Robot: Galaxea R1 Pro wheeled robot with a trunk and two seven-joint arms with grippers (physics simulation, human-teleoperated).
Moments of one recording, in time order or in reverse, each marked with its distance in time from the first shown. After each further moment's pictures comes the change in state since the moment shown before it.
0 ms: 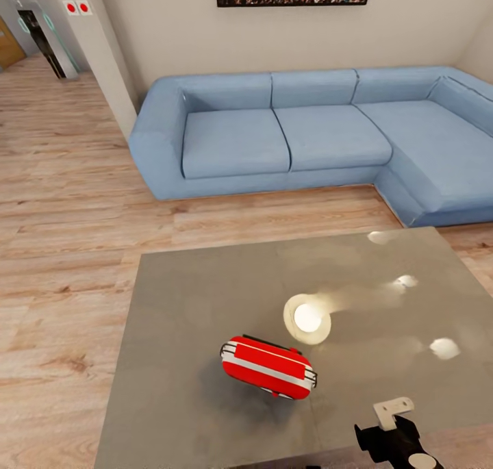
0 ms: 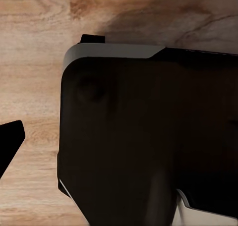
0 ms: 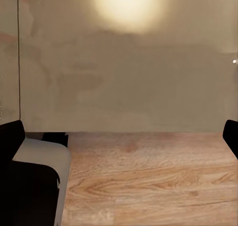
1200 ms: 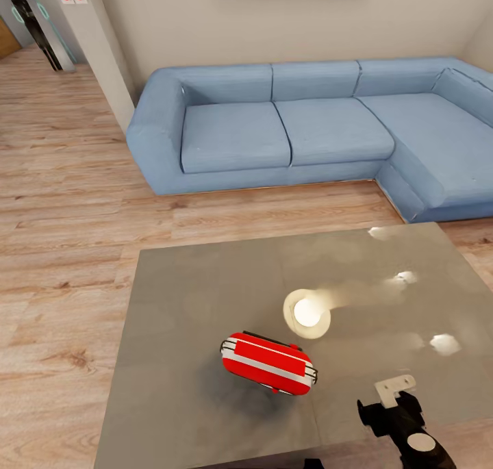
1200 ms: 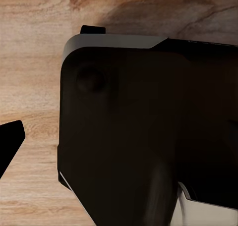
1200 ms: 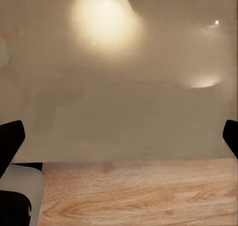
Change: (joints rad) left arm 0.000 -0.001 0.000 0.000 0.000 0.000 0.000; right arm -0.032 0.002 -0.011 -0.088 0.090 0.017 -0.003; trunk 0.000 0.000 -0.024
